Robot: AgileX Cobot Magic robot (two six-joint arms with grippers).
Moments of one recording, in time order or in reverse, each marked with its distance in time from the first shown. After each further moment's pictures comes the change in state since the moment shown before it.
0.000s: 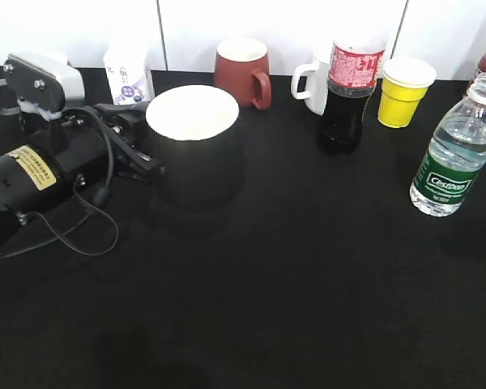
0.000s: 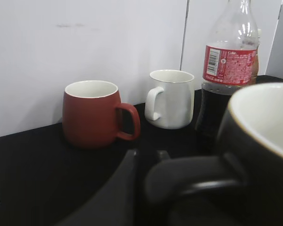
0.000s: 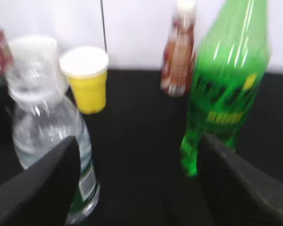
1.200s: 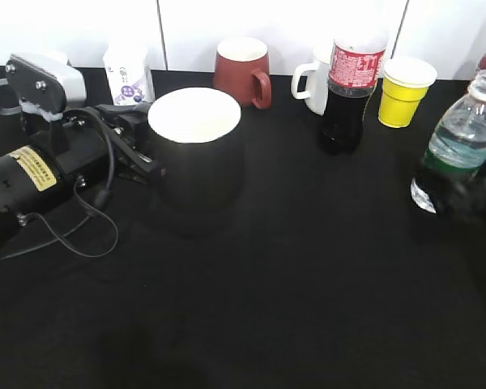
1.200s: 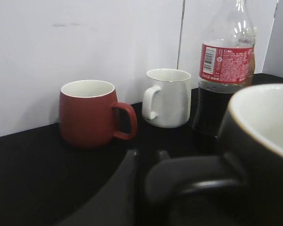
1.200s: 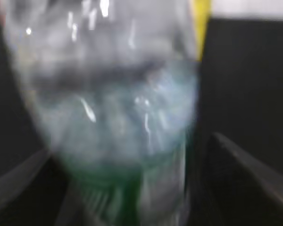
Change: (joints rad) left arm 0.000 0.000 0.000 0.016 0.001 0.000; right arm -0.001 0.880 -0.123 -0.261 -0.773 -0.039
